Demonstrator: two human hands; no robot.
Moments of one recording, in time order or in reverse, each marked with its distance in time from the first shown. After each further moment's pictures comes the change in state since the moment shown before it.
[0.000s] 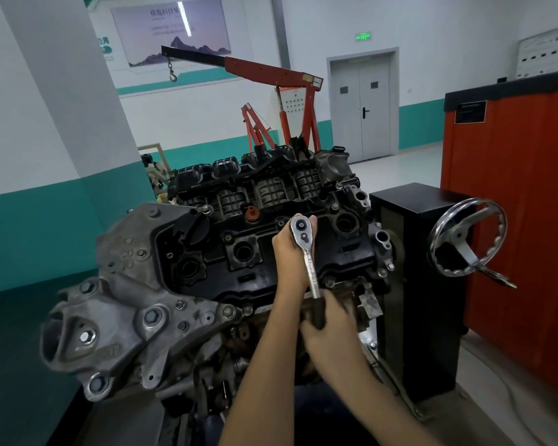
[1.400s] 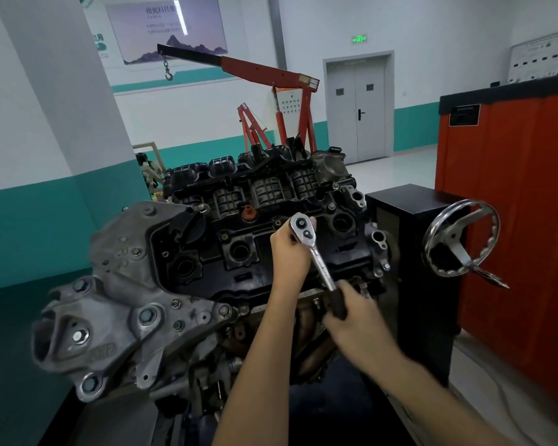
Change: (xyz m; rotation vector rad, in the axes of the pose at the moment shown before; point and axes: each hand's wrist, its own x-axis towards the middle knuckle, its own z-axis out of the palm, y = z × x) left_hand -0.003 0.002 -0.005 -0.009 -0.111 0.019; right_hand 0.016 0.010 -0.044 -0.164 -0.081 -0.080
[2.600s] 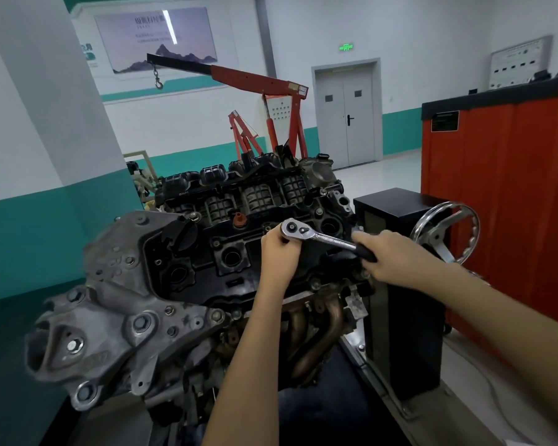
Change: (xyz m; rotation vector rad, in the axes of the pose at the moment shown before) left_hand 0.006 -0.002 -0.006 0.088 -0.054 -0.035; right_hand 0.071 0.001 -0.104 -0.778 -0.131 -0.236
